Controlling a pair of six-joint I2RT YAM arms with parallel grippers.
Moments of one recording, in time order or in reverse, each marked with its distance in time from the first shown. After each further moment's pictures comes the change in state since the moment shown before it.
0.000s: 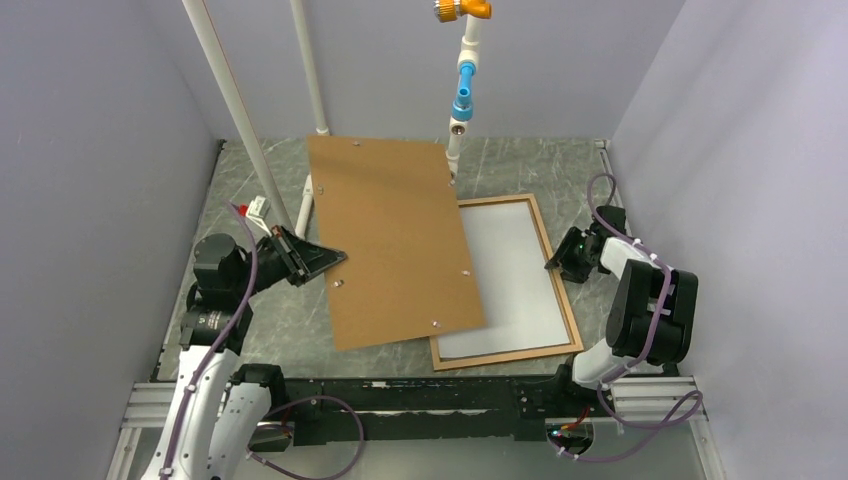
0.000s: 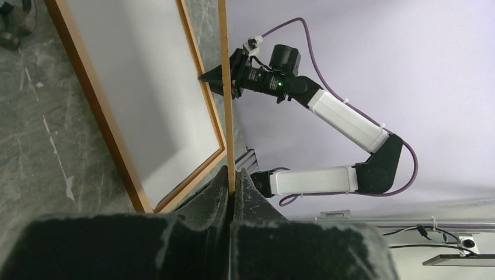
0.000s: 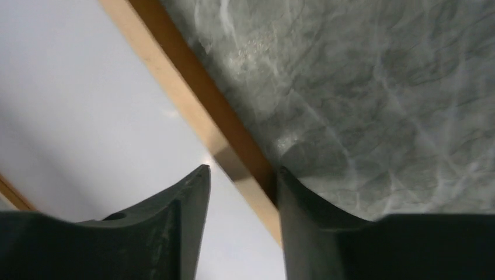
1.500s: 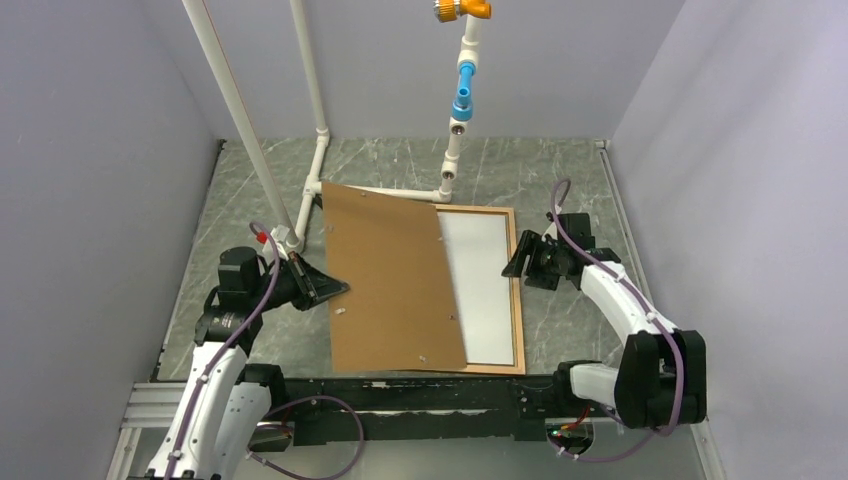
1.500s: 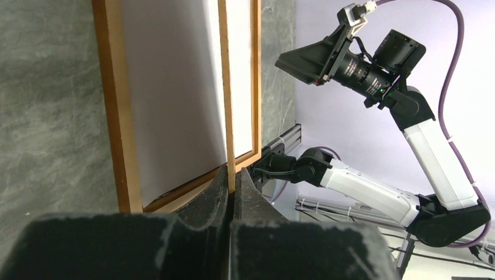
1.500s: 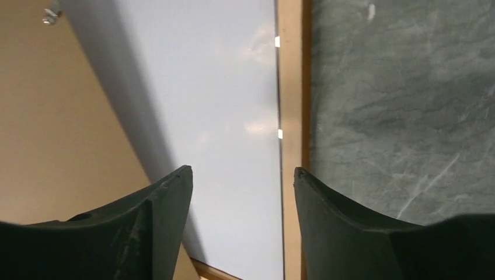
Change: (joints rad) left arm 0.008 0.018 -0.176 -0.176 -0.023 0.191; right arm 0.325 -0.323 -0.115 -0.101 -0.090 0.040
